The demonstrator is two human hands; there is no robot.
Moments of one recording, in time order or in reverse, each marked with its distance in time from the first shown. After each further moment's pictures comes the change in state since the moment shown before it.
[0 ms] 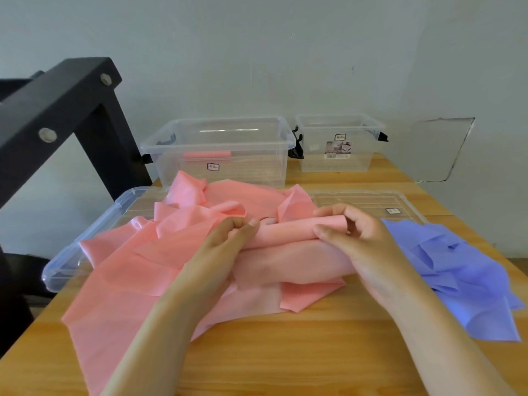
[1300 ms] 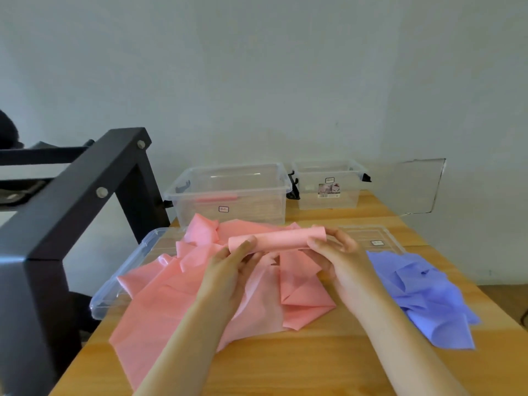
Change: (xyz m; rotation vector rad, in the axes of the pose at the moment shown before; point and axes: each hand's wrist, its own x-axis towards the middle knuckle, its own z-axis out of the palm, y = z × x) left_hand -0.007 0.041 0.018 -0.571 0.217 -0.060; right_hand -0.003 -0.033 0.018 0.457 0.147 0.120
